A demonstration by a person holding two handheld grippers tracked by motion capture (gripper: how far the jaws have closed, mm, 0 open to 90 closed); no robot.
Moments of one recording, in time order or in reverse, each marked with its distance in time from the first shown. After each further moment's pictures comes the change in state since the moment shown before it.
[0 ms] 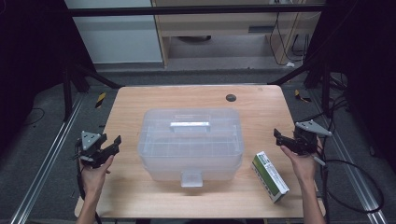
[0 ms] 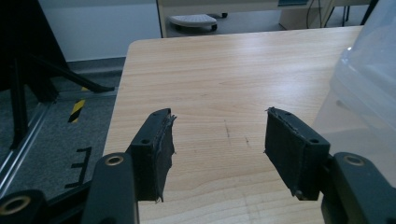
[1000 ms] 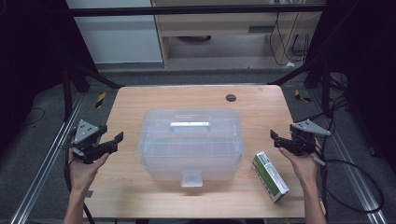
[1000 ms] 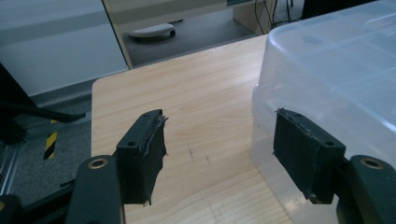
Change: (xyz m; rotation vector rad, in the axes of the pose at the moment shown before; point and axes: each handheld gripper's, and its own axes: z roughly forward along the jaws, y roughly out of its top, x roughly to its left) left arm -0.019 0.060 -0.042 -0.004 -0.163 0.178; right arm 0.009 0.005 -0.005 0.008 0.074 -0.053
